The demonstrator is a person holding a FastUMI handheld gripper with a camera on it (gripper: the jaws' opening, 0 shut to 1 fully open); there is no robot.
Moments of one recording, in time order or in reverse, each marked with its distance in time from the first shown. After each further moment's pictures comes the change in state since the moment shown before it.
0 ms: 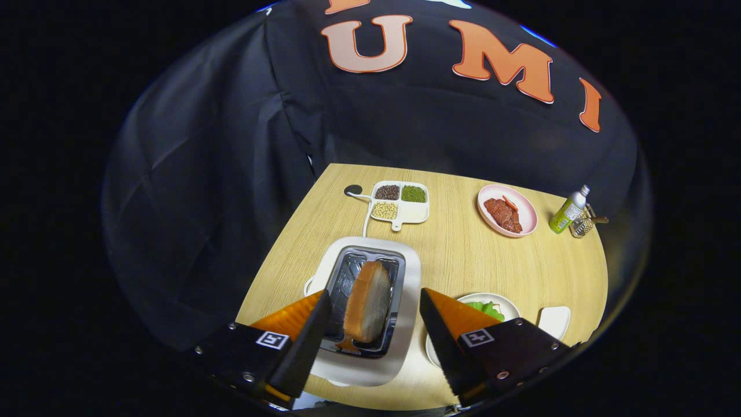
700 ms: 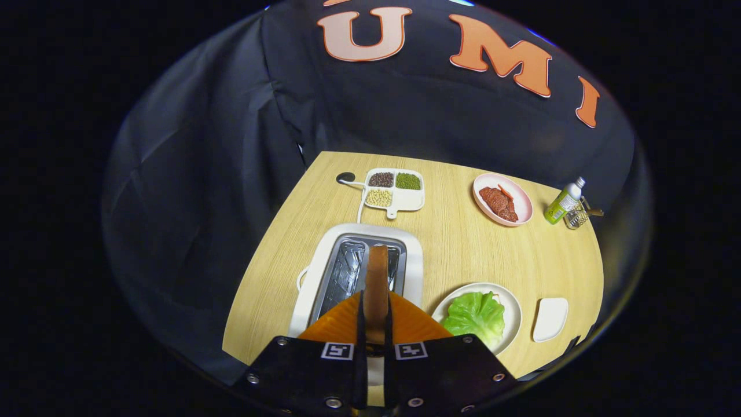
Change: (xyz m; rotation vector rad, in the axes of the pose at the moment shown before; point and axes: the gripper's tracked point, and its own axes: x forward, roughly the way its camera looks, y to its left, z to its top) arm -0.004 -0.004 -0.006 0.023 0.023 -0.030
